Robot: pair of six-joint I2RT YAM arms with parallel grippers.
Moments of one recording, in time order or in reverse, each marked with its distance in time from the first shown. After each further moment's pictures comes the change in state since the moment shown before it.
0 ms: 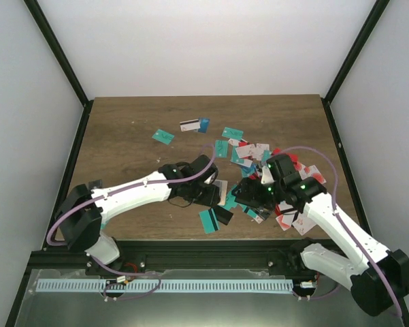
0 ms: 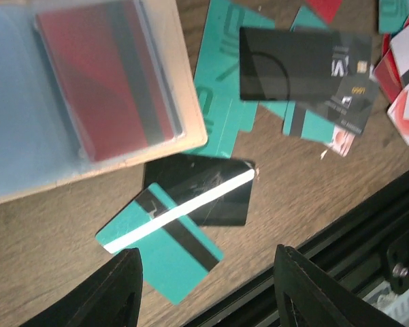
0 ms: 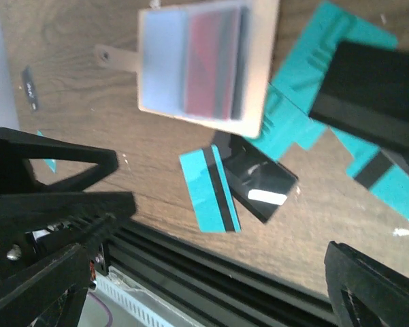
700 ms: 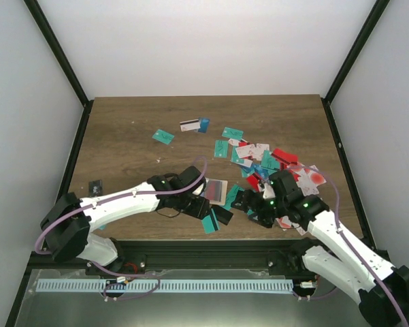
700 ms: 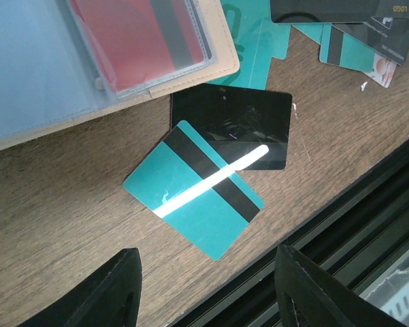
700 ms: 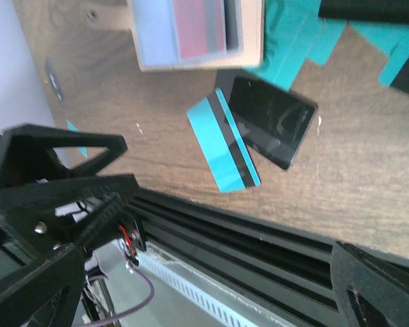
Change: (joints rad) left arm 0.000 -0.142 -0.239 0.071 0.044 0.100; right arm 0.025 -0.182 -0.212 0.071 -0.105 0.249
